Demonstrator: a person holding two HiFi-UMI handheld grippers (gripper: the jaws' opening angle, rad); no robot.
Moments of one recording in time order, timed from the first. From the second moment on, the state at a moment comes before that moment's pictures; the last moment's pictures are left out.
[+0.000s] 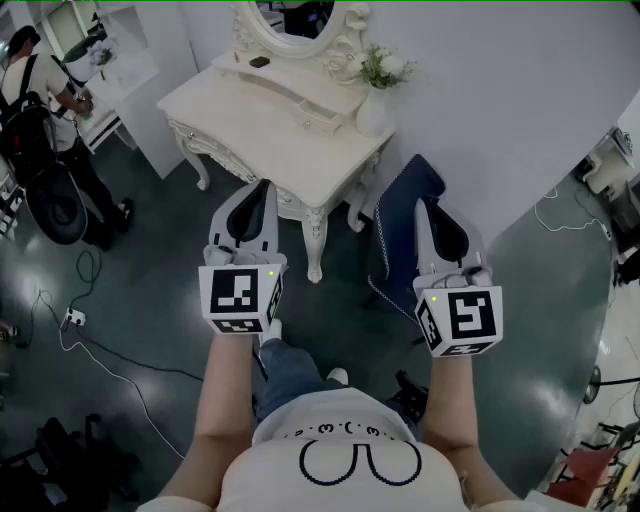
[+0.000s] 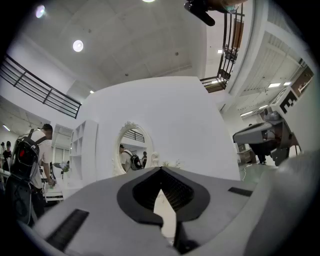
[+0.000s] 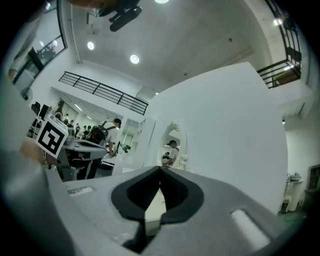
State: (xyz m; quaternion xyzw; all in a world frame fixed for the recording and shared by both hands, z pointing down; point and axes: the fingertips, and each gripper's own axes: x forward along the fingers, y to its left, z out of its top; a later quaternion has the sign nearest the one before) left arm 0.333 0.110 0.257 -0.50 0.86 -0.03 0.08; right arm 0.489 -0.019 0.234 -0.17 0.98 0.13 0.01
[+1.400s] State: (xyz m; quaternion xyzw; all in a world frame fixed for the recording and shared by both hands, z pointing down) left arm -0.015 0.090 0.283 -0.56 0.83 -0.01 0.04; right arm 0.161 -0.018 0.267 -0.26 0.96 0.11 -0.03
